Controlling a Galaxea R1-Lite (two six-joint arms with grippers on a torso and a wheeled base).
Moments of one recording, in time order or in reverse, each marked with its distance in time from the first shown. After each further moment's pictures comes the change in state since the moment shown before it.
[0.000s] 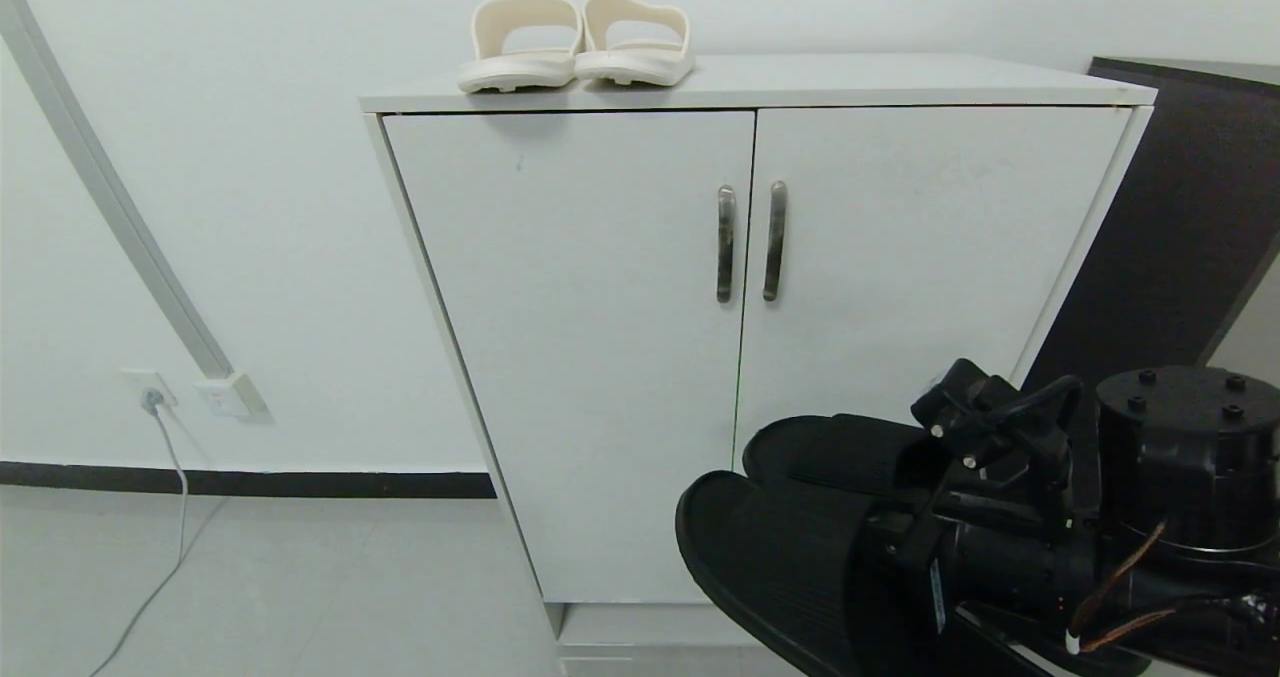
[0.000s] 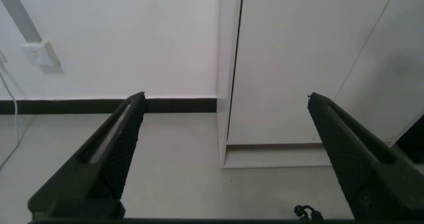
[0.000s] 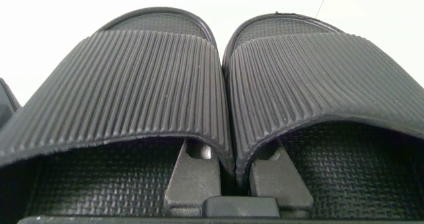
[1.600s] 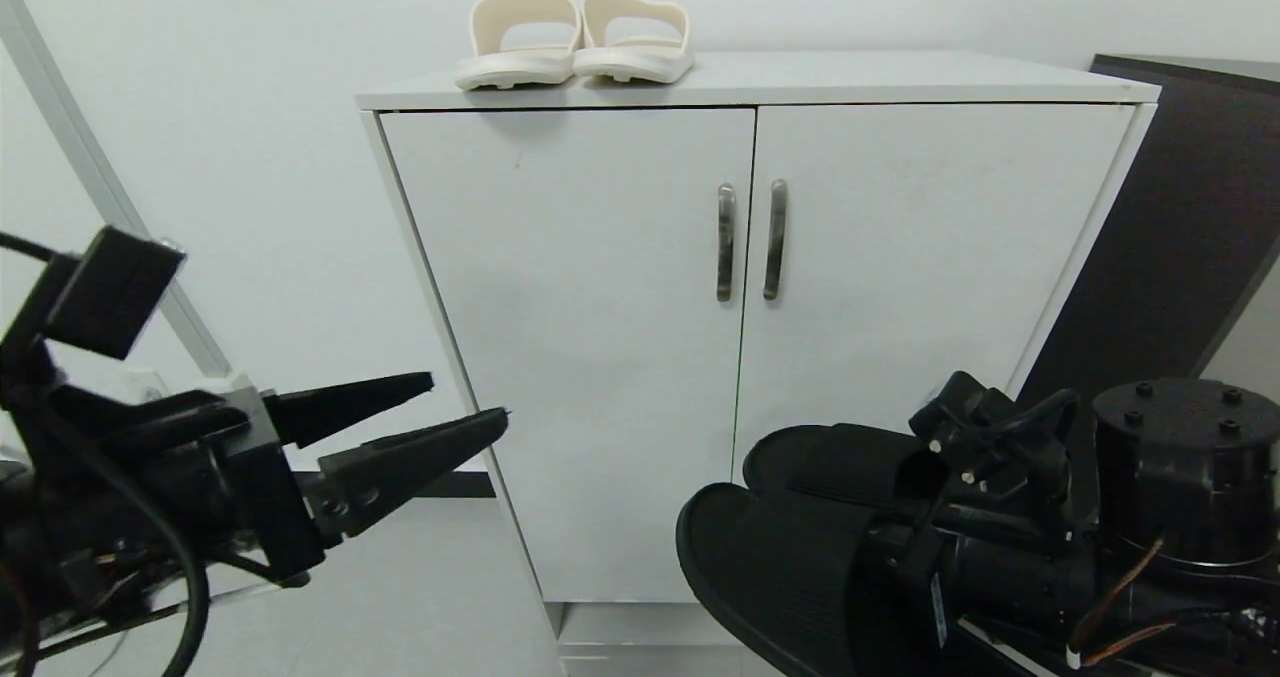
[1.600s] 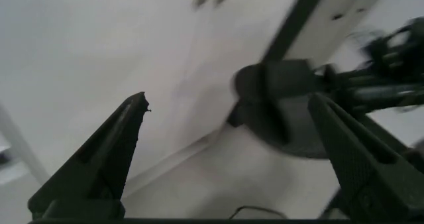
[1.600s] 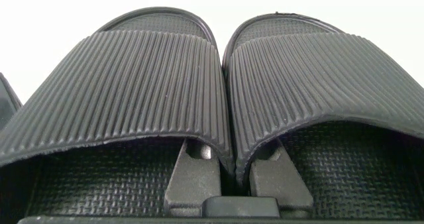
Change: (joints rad) left arm -0.412 1.051 -0.549 -0.517 -0.329 -0.175; right arm 0.004 0.001 0.020 -0.008 -0.001 -0.002
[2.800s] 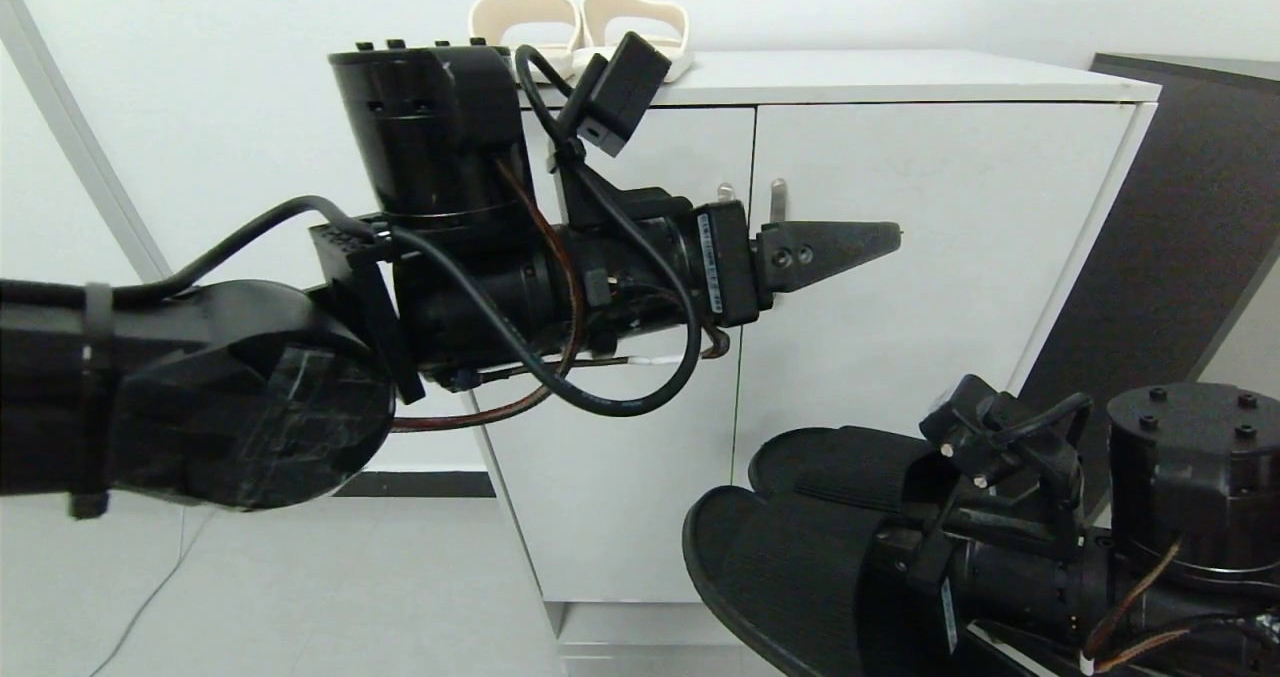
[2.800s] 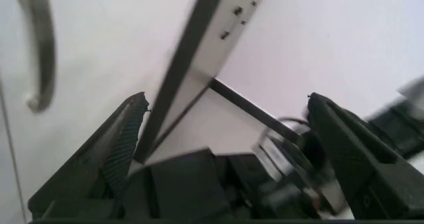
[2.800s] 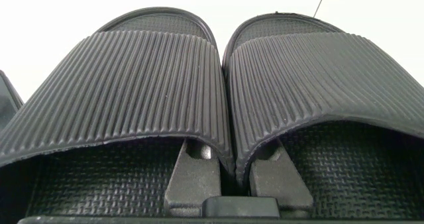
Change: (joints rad) left arm -0.283 0.600 -0.678 -0.054 -0.141 -0.178; right arm -0.001 -0.014 0.015 0.001 0.000 0.001
